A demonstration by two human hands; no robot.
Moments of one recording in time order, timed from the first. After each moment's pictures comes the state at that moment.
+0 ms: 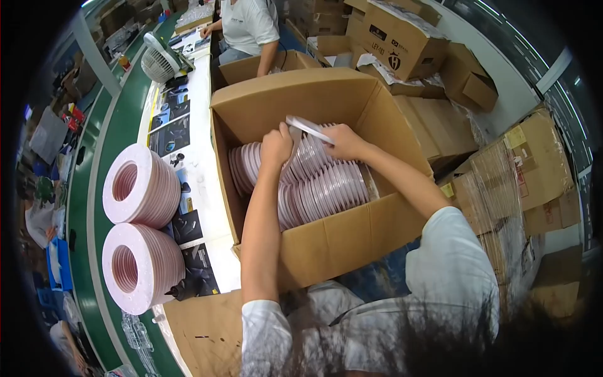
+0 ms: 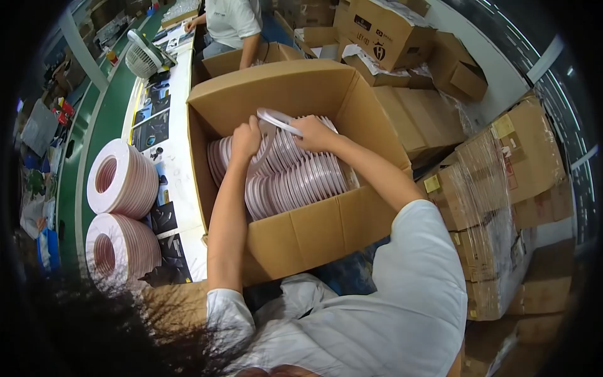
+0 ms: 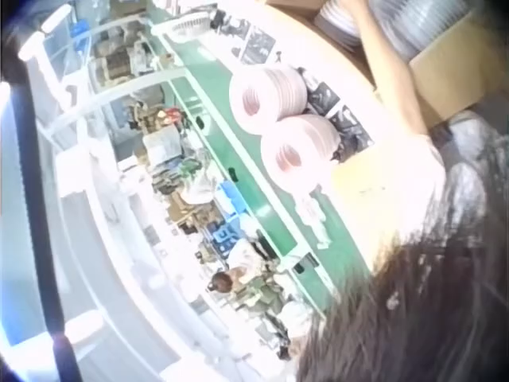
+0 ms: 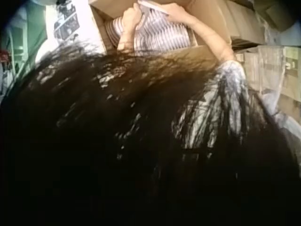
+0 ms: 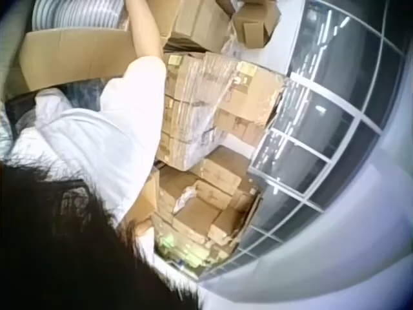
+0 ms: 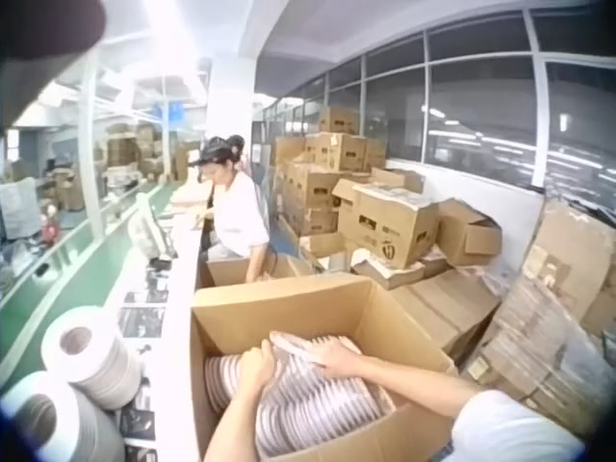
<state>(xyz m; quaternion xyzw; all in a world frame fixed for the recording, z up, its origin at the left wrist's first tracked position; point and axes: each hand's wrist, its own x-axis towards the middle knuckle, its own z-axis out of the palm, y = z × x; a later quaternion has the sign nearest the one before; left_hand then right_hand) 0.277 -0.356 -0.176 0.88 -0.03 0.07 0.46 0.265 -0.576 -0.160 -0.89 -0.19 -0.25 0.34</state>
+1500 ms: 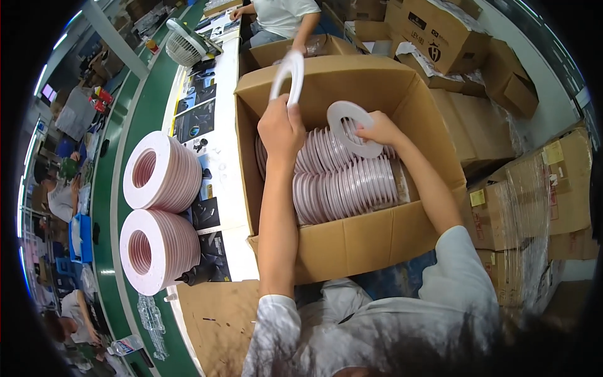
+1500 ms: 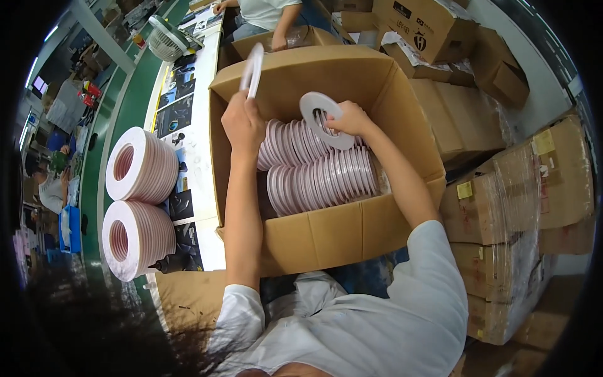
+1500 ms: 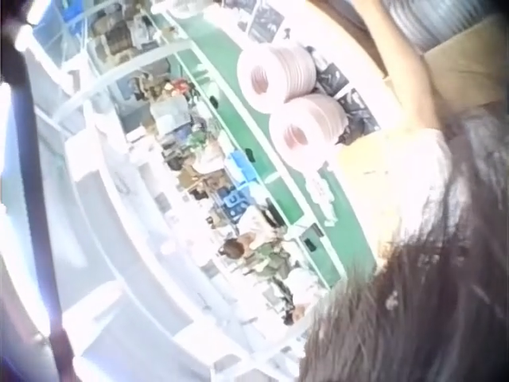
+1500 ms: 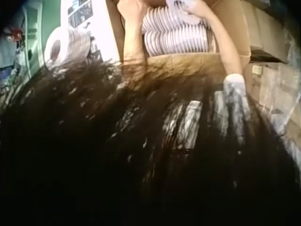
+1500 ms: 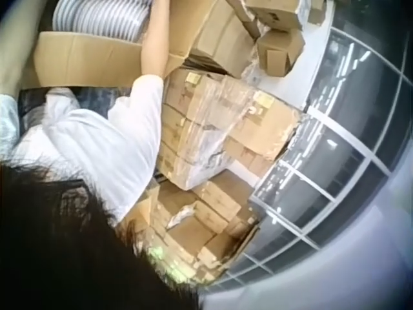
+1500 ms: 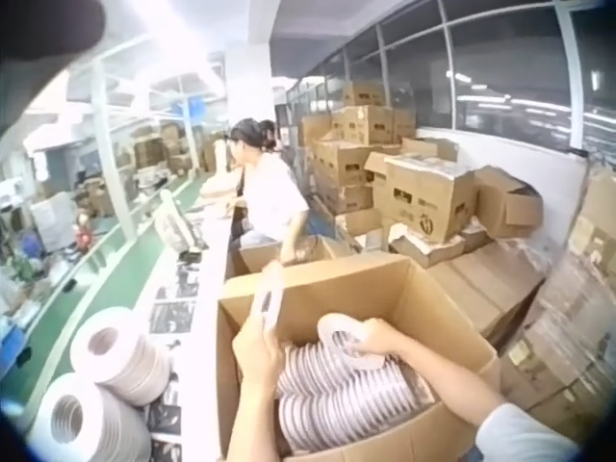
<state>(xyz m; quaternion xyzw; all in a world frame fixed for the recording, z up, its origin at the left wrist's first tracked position) 0.260 -0.338 -0.122 0.80 -0.14 0.42 0.41 0.292 -0.609 -0.196 -0.87 -0.12 0.06 0.47</state>
